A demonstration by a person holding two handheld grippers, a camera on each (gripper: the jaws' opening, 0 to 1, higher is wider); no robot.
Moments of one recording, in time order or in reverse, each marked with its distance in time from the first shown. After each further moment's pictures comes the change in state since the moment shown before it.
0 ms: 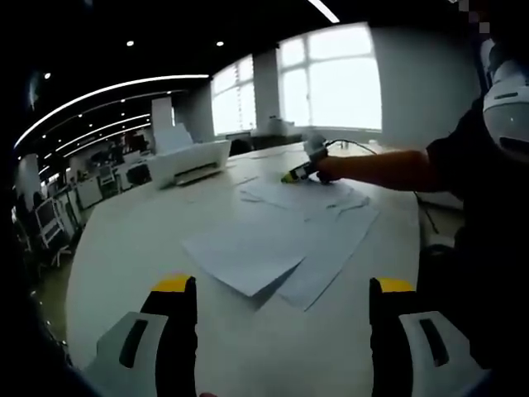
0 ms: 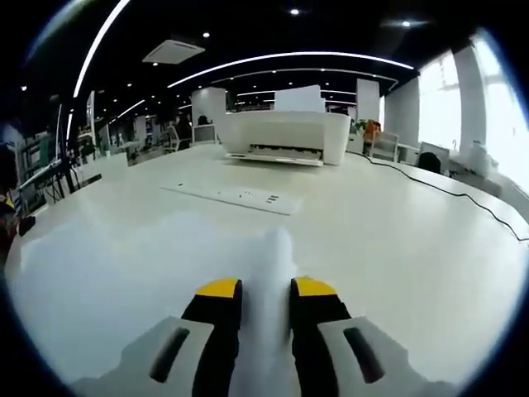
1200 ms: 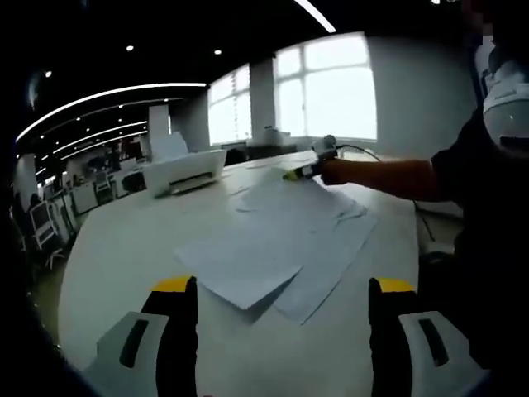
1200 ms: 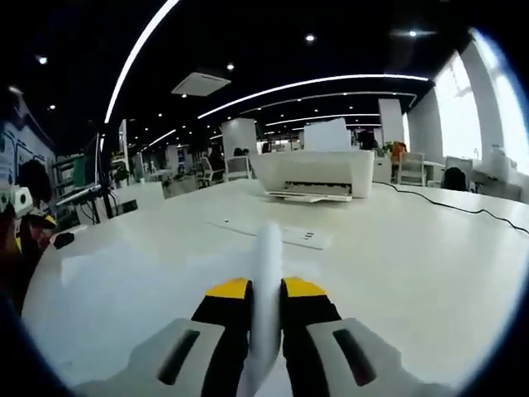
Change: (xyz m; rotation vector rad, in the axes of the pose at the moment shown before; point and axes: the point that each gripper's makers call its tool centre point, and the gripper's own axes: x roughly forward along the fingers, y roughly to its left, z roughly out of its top) left arm 0.010 -0.004 0.008 0.008 -0.060 -0.029; right arm -0.049 0.030 0.040 0.013 -0.170 0.190
